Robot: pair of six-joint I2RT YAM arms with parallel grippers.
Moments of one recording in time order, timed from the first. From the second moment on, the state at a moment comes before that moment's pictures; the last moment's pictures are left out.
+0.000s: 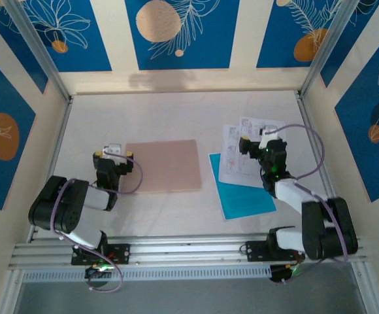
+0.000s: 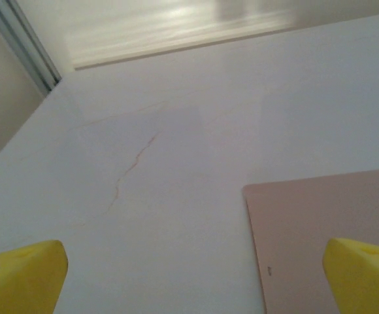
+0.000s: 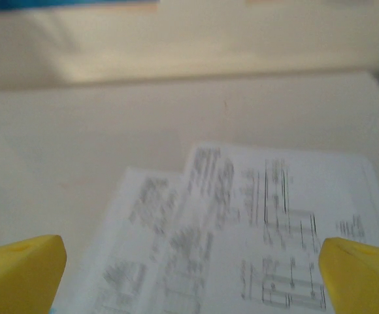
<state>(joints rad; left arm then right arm) -0.20 1.54 0.25 1.01 -0.33 0.10 0.13 1.23 0.51 0.45 0.08 0.11</state>
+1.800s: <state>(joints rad) -0.53 1.46 0.74 -0.52 -0.05 -1.53 0.51 2.05 1.72 -0.83 -0.30 0.60</state>
